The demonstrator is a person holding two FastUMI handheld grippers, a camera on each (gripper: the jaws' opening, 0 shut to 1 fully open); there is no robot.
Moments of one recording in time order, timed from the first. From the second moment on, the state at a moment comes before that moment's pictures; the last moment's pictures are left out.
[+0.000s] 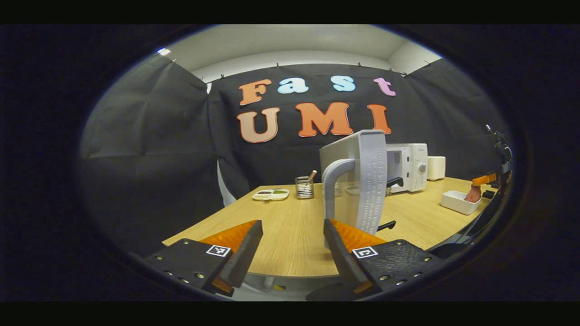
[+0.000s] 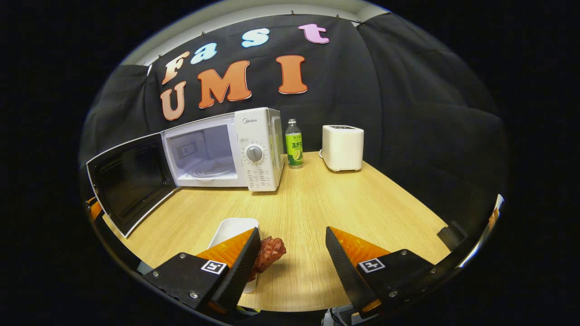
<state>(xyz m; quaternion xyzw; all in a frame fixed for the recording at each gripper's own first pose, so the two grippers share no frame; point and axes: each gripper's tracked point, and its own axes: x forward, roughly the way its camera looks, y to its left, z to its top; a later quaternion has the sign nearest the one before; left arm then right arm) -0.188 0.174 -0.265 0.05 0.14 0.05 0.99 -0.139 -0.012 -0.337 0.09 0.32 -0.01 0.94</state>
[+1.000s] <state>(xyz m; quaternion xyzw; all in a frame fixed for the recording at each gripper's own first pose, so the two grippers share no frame) -0.161 0.196 -0.233 0.01 0.10 0.10 0.99 -0.139 0.033 -0.348 0.38 0.34 0.02 0.86</state>
